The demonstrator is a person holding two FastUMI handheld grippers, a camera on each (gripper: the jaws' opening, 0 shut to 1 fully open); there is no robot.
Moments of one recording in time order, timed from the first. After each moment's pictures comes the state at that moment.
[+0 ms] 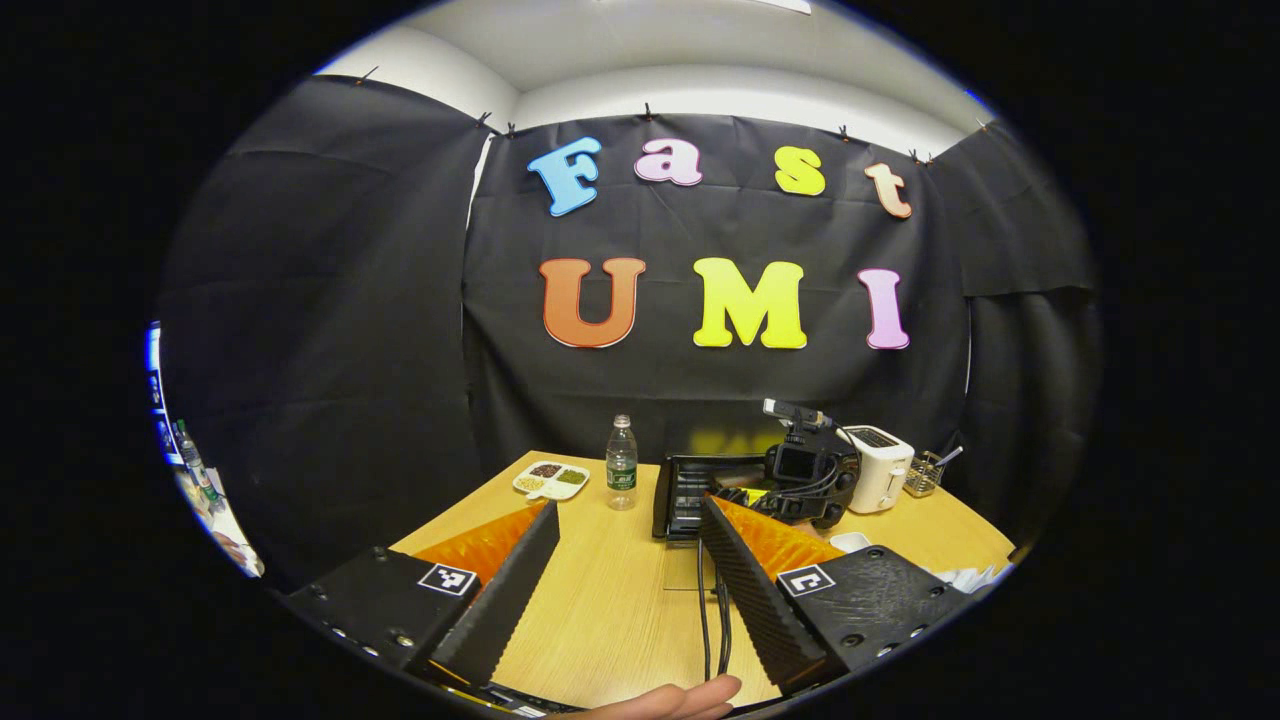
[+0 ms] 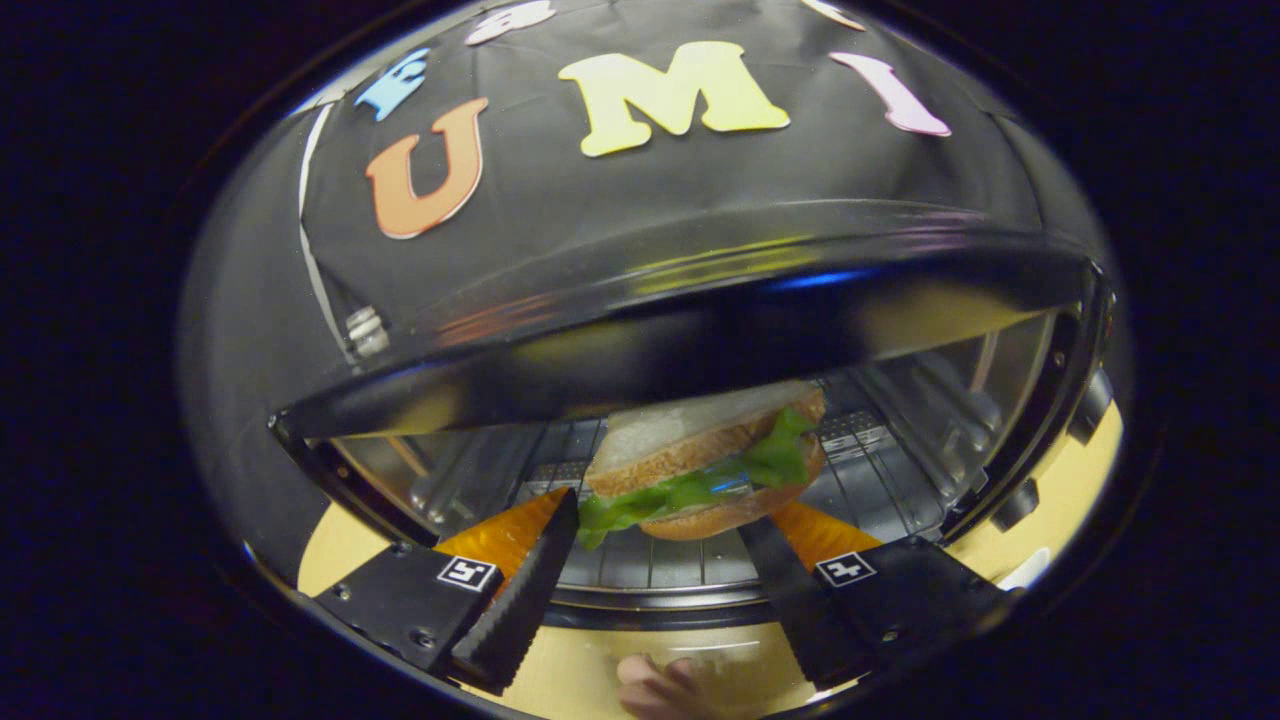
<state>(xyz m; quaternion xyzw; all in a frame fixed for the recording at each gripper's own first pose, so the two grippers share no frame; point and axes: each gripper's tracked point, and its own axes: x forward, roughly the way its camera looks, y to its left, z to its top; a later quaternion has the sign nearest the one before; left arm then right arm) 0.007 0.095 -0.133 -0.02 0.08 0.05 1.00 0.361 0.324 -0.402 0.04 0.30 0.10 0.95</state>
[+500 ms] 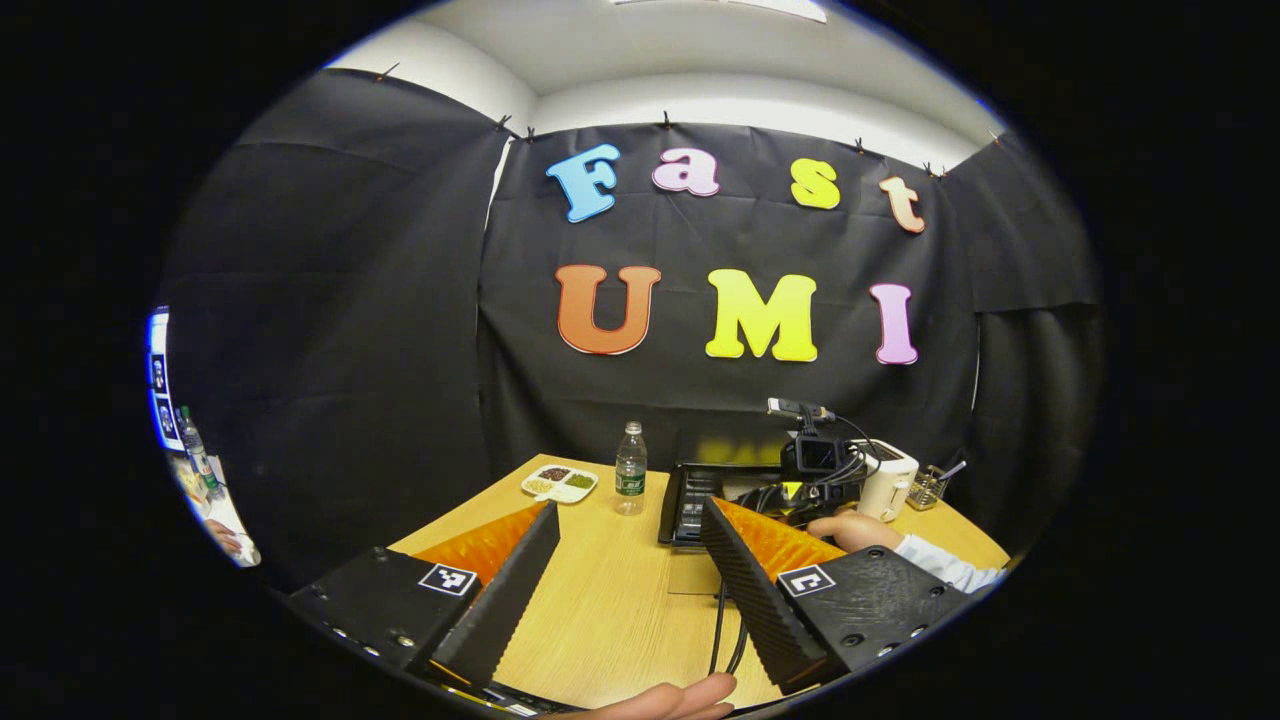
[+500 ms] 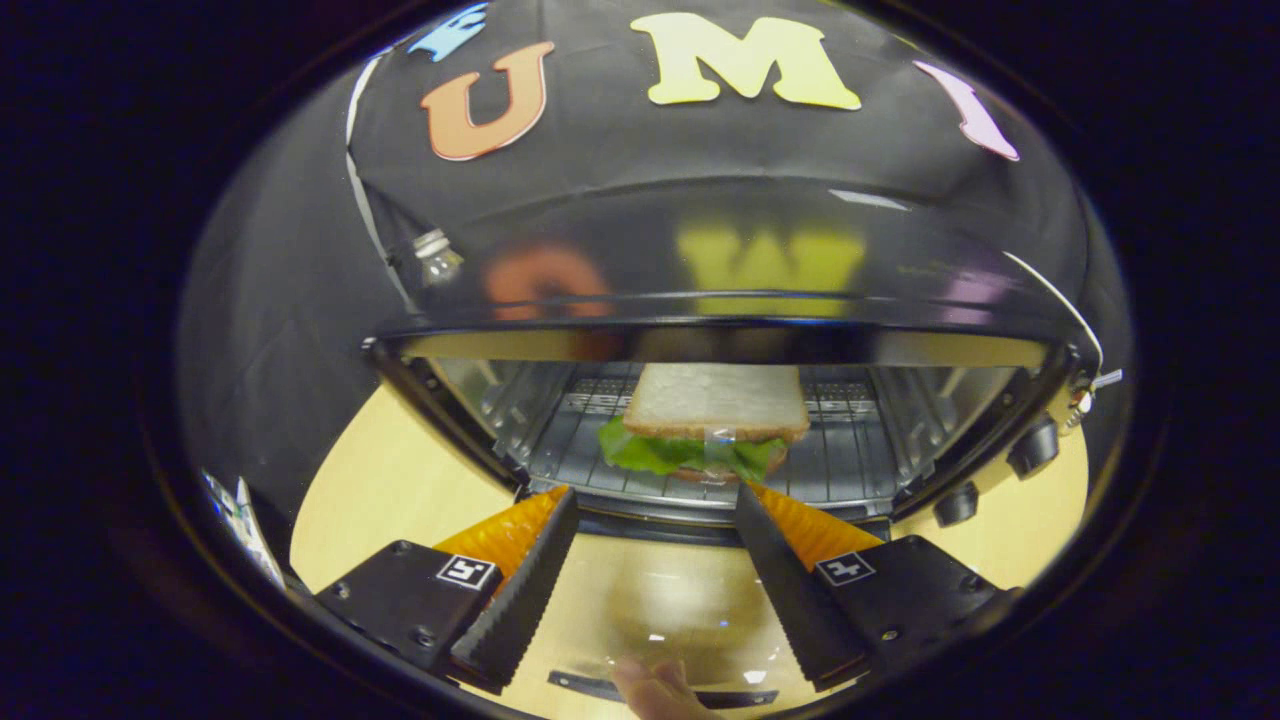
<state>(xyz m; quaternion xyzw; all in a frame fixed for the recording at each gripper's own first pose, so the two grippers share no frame) 0.001 0.099 -0.126 -0.05 0.07 0.06 0.99 0.289 0.316 -0.371 -0.02 0.39 0.16 0.91</state>
